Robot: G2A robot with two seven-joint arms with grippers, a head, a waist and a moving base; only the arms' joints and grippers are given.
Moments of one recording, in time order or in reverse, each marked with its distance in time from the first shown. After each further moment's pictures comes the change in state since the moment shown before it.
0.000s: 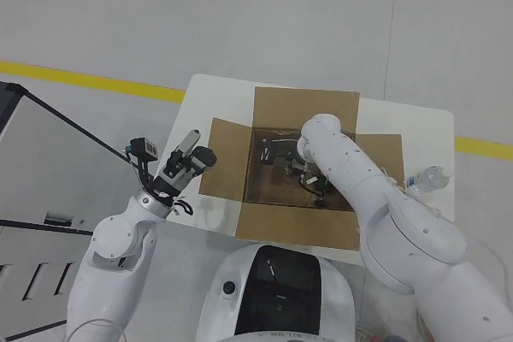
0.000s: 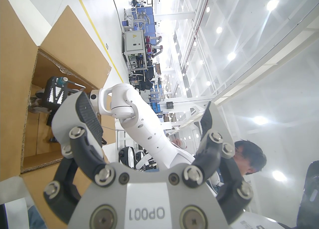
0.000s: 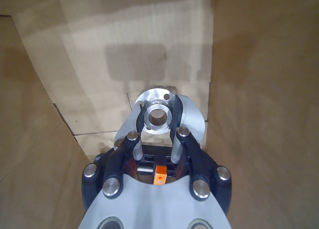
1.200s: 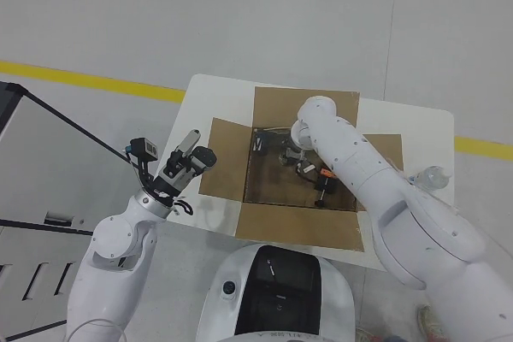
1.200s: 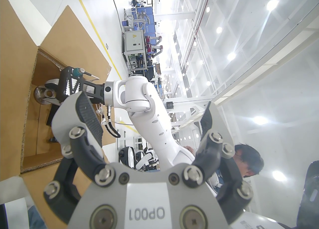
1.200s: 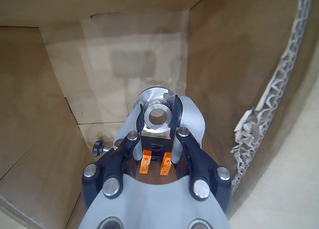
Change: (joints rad) left arm 0.000 0.000 0.000 0.000 0.000 0.000 0.000; right arm 0.000 0.088 0.087 -0.280 0.045 -0.039 0.204
